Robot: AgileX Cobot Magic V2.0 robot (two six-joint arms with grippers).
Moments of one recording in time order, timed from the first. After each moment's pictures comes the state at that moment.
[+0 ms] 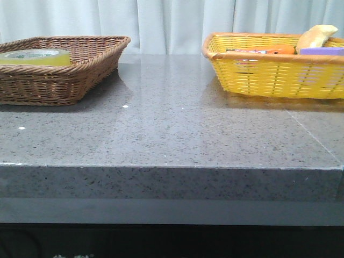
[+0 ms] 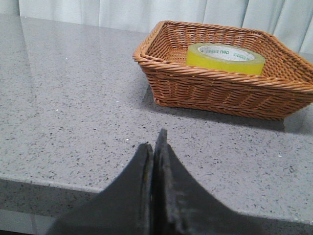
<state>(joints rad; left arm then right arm) 0.02 -0.01 0.01 -0.04 0.19 -0.06 0.08 0.07 -0.12 0.20 0.18 -0.10</state>
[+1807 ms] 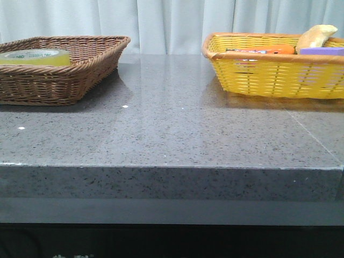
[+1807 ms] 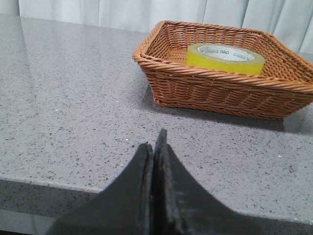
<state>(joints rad) 0.02 -0.01 0.01 -0.04 0.19 -0.06 0.08 -0.01 0.03 0.19 0.17 -0.09</state>
